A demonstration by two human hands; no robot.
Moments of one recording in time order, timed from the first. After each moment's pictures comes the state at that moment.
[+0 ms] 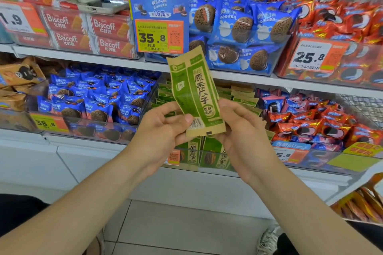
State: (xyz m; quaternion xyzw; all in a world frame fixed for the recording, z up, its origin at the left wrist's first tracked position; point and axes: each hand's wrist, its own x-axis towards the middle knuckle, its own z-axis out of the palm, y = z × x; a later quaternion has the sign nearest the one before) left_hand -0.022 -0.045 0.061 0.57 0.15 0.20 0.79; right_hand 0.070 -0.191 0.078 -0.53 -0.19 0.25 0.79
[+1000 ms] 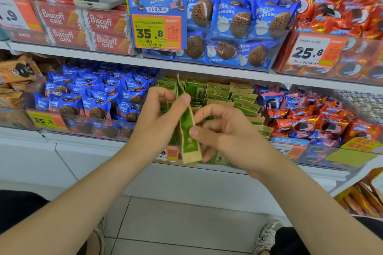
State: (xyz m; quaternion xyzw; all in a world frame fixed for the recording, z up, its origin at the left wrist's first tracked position) left_hand -0.020 -0.038 0.061 0.72 0.18 0.30 0.60; right_hand 0.071 -0.200 0.087 -0.68 -0.36 0.30 0.57
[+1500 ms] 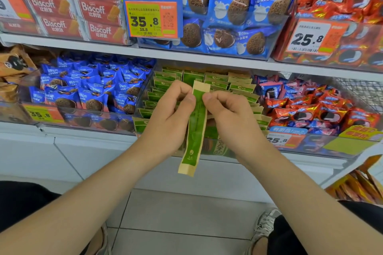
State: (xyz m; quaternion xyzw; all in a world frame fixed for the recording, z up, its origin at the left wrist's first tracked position) left_hand -0.016 -0.058 0.056 0.78 0.05 0.30 0.55; right_hand 0.079 -0.185 0.066 -0.72 -0.36 0.10 0.59
